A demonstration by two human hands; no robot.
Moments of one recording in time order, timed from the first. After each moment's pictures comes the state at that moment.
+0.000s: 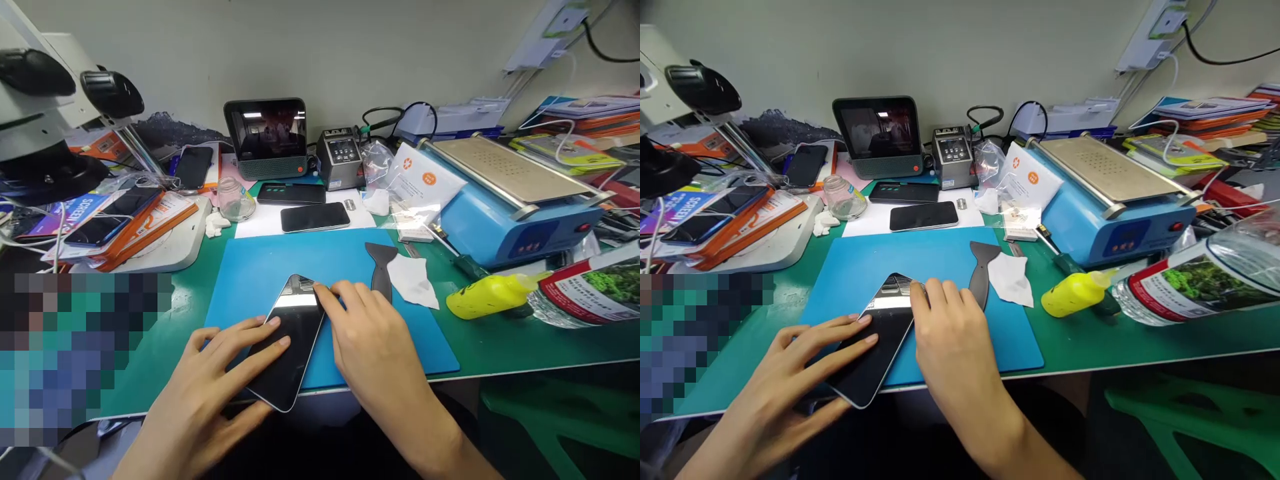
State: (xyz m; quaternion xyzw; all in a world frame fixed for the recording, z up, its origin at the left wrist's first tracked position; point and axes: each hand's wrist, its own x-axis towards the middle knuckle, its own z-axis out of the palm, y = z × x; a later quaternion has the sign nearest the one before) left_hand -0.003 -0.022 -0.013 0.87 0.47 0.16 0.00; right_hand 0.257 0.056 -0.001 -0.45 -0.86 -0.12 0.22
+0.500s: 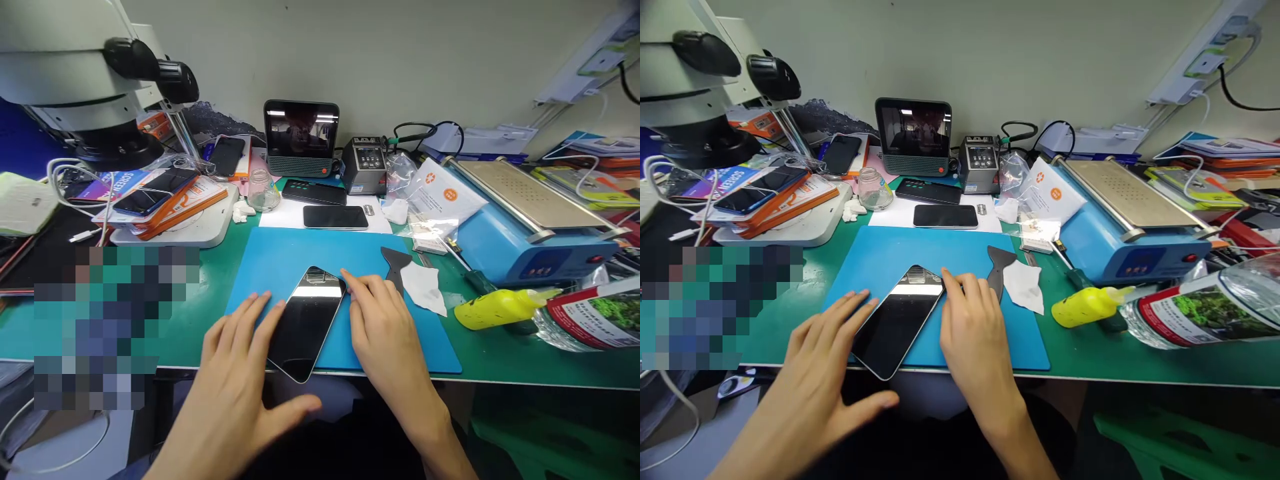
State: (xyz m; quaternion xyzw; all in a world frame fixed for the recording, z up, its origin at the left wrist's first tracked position) left_hand 0.036 -0.041 -0.022 0.77 0.60 0.20 -0.06; right_hand 0.259 0.059 -0.007 -0.49 -0.83 -0.02 0.26
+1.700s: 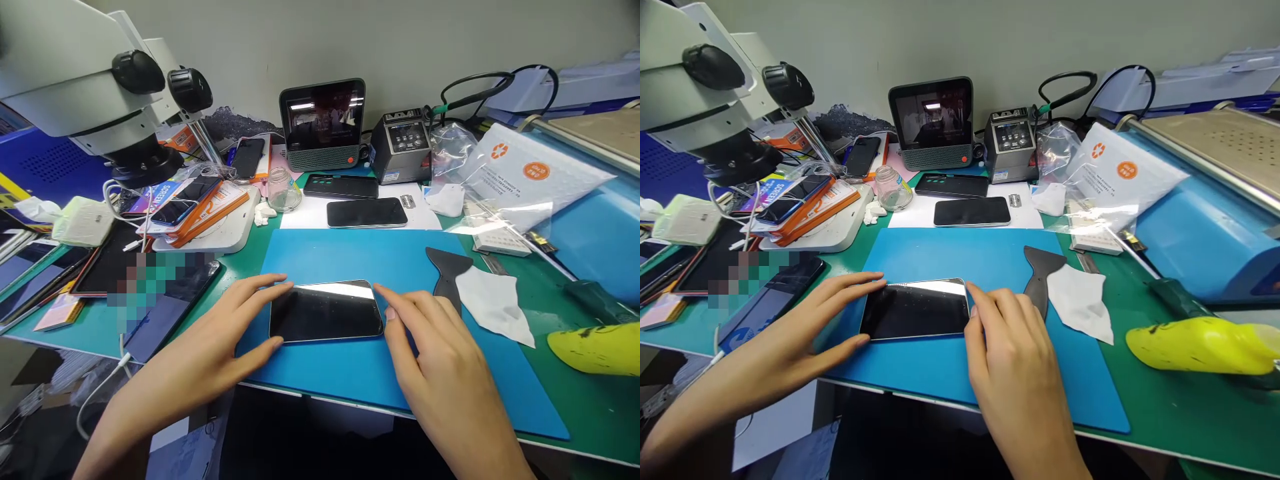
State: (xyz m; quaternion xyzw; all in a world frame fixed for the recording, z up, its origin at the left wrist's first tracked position) left_hand -0.033 0.003 0.033 0.78 0.59 0.12 0.15; right_hand 0.267 0.064 -0.015 -0.47 -0.82 0.05 0.33
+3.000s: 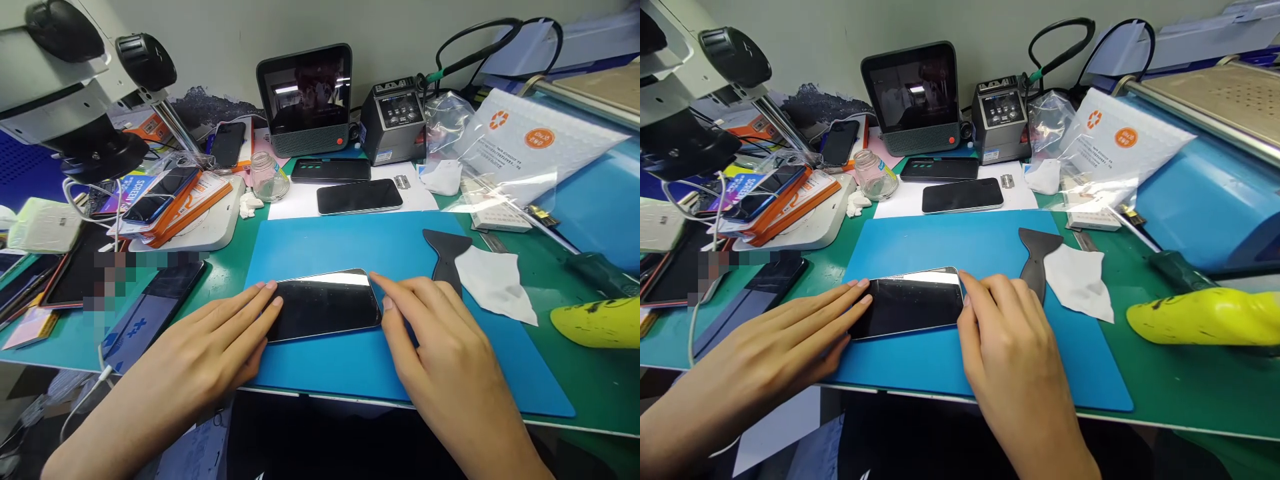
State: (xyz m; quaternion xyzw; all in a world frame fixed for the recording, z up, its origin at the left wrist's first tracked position) left_hand -0.031 0.000 0.031 0.90 0.42 0.05 -0.13; right_hand 0.265 0.063 -0.013 -0.48 -0.81 0.04 0.33
